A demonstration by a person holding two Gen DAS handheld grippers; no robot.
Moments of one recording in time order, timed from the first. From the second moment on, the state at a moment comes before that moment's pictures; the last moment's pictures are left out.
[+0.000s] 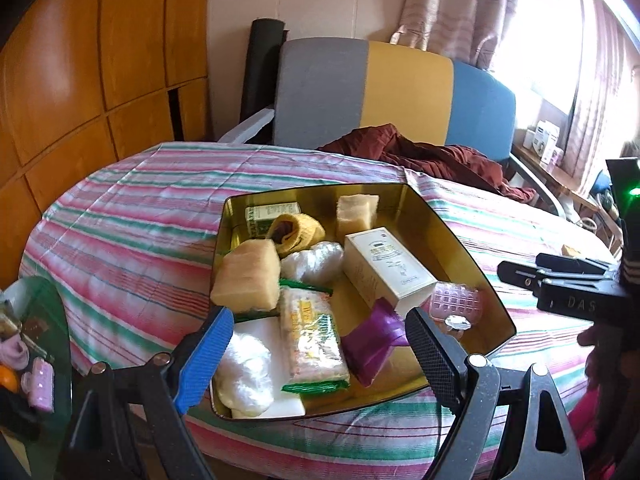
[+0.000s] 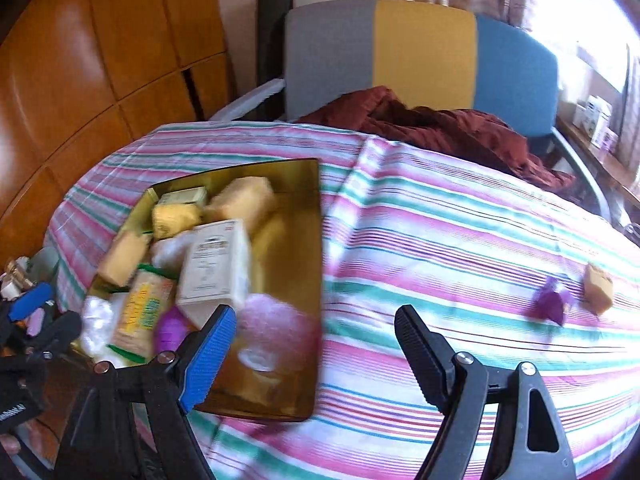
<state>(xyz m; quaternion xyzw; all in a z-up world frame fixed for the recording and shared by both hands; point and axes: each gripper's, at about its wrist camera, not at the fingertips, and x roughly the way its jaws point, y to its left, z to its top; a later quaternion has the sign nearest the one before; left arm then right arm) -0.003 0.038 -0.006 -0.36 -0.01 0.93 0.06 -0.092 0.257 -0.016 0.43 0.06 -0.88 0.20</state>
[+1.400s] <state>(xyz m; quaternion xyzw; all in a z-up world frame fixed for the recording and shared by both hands) -0.075 0.318 -0.023 -0.40 0.13 0.85 0.32 -0.160 0.600 -0.039 0.43 -0.27 -0.85 -0.16</state>
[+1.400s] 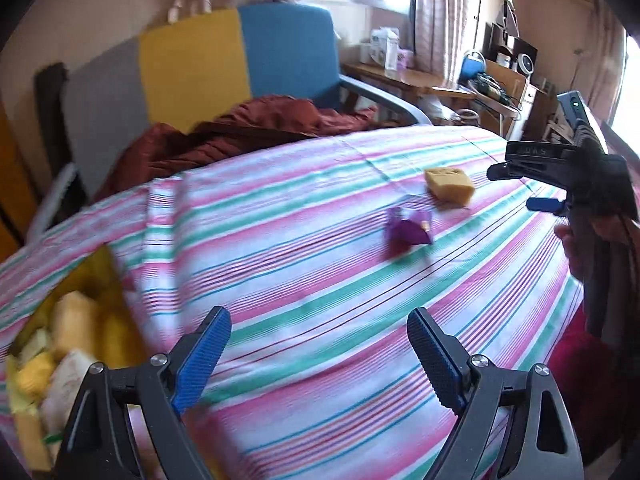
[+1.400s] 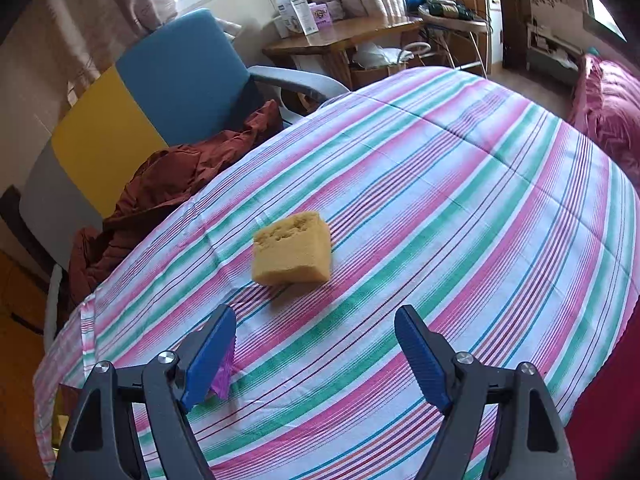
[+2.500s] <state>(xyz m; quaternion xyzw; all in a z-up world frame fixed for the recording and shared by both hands) -0.175 0.485 -0.095 -0.56 0.00 0.76 0.33 -0.161 0.614 -0.048 0.43 -0.33 -0.83 -0.13</state>
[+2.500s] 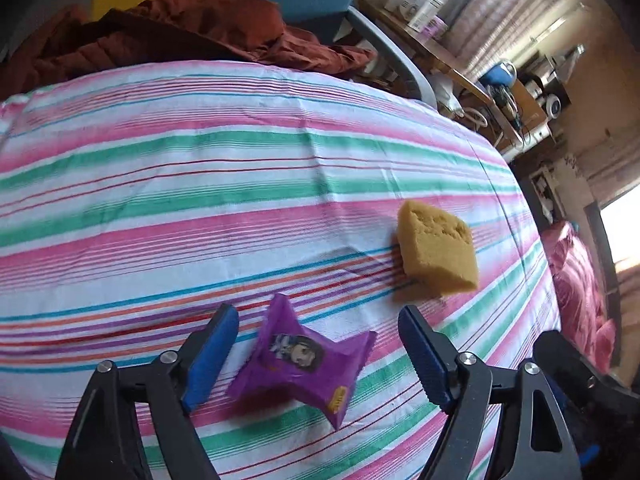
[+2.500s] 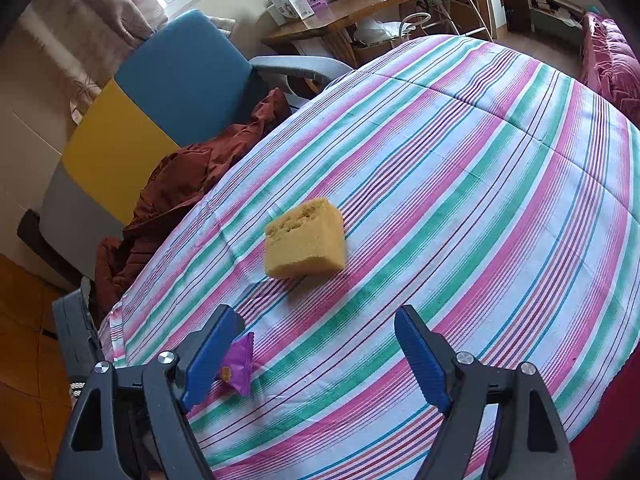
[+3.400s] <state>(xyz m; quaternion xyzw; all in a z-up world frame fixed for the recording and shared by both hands) -0.099 0.384 -0.063 -0.48 0.11 0.78 0.38 -0.163 0.617 -0.058 0.45 -0.34 -0.82 -0.13</state>
